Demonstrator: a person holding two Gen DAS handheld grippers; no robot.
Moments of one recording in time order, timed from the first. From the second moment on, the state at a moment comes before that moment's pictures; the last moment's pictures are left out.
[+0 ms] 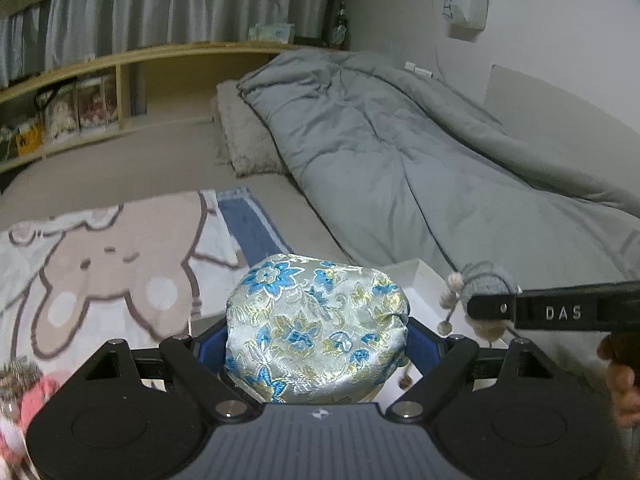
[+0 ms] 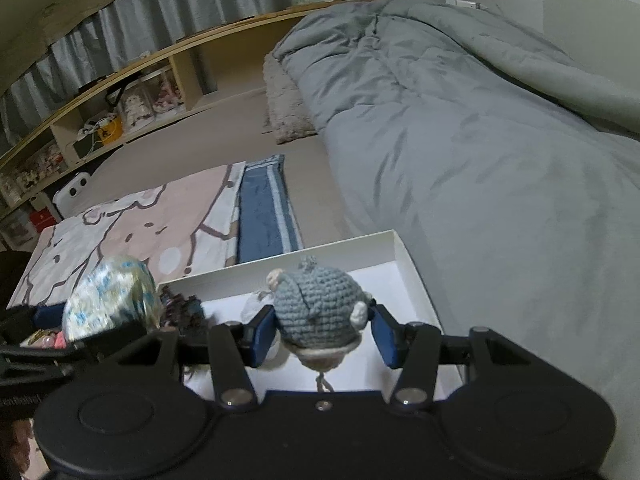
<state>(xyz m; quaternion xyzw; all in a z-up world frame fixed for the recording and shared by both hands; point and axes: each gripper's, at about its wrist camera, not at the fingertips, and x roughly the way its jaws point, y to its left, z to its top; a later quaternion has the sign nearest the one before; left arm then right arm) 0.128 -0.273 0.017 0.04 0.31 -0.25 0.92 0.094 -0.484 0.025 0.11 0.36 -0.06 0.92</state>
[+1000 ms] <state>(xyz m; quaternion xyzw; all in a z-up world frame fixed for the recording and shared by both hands) 0.169 -0.286 -0.106 0.11 0.44 -0.29 0.84 0.191 -0.468 -0.055 0.05 0.44 -0.05 0.90</state>
